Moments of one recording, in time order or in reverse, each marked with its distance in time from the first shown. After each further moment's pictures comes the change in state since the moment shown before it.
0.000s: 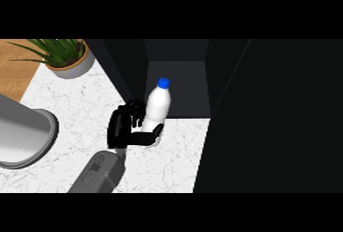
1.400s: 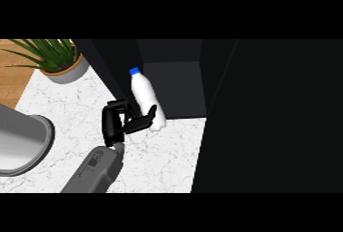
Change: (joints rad) left arm -0.036 0.044 -0.050 -0.017 -0.019 0.457 0.117; right arm 0.045 -0.048 -0.029 -0.003 -0.054 0.027 -0.079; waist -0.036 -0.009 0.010
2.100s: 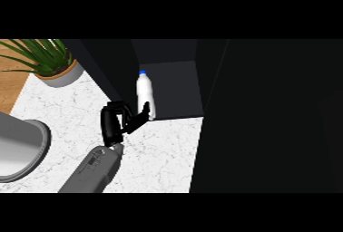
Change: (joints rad) left arm -0.017 0.038 -0.065 0.037 -0.086 0.147 0.010; right arm 0.007 -0.016 -0.002 0.002 -0.016 0.028 -0.040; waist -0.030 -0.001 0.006
